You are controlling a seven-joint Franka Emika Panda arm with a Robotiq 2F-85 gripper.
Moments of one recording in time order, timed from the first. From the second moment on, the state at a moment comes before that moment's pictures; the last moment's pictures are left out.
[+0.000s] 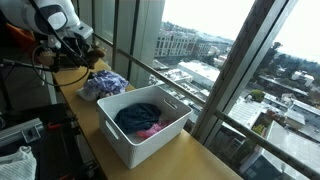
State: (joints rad) arm 1.46 0.04 -0.81 -2.52 -0.01 3.05 0.81
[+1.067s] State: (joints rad) arm 1.14 0.39 -0.61 -2.14 1.10 2.72 -0.18
